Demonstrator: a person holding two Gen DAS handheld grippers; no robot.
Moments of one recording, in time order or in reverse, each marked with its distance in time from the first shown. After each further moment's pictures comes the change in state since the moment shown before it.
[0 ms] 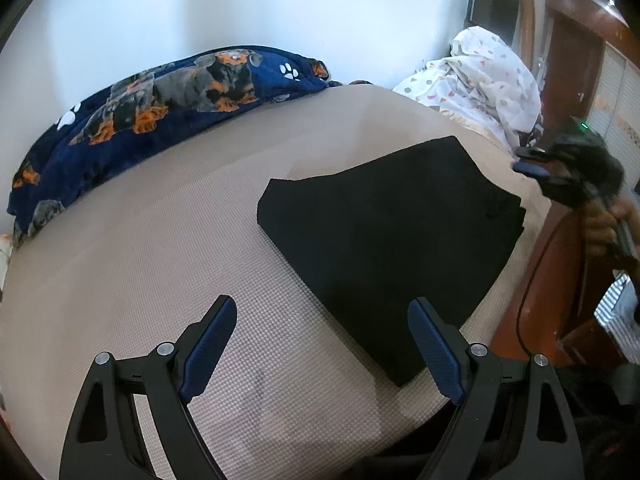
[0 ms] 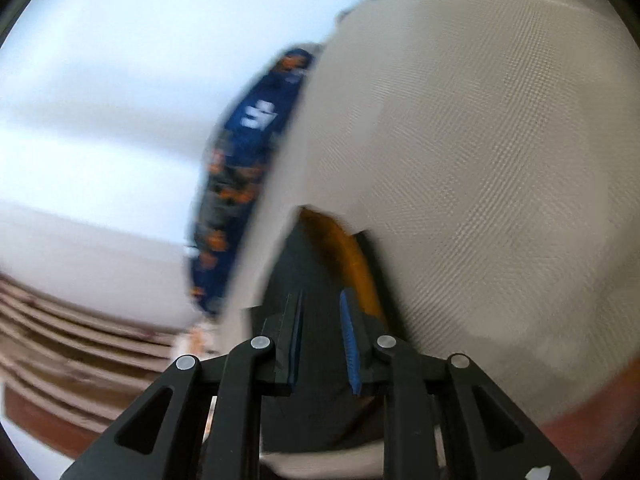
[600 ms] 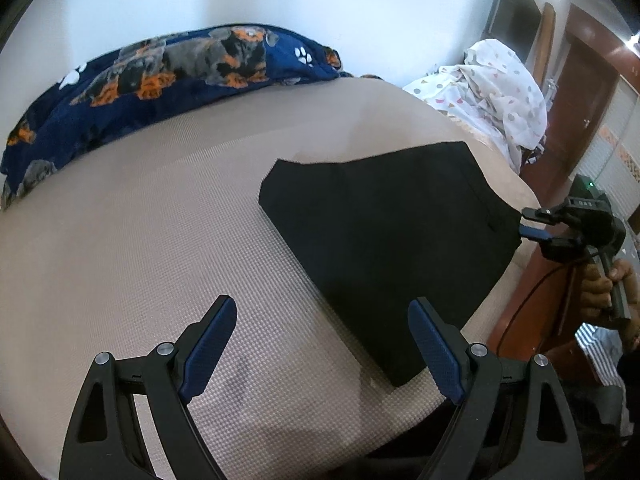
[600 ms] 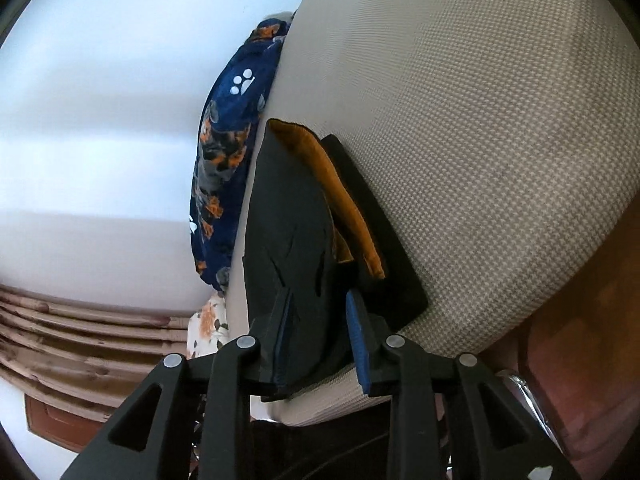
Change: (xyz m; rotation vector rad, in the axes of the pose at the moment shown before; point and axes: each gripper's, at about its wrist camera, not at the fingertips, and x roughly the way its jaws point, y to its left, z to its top) left arm 0.008 0.015 -0.005 -0.102 0.043 -0.044; right arm -0.006 -0.035 -0.050 0.102 0.088 -0.071
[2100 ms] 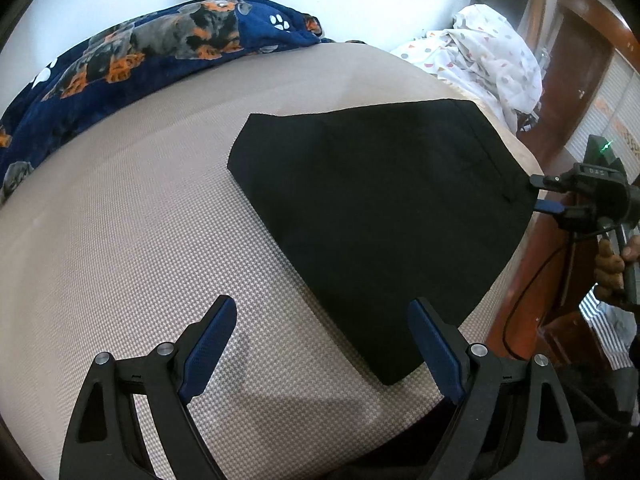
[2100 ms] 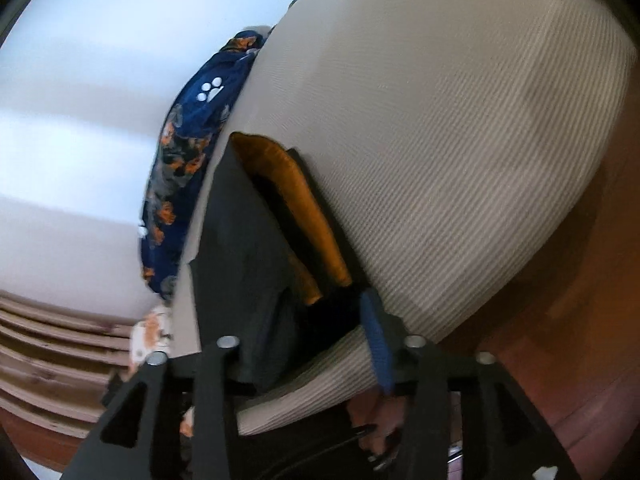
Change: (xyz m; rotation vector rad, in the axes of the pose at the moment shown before) left arm 0.032 -0.018 -0.011 0.056 0.093 -0.009; right arm -0.011 0.002 -0.007 -0.074 -0.093 -0.244
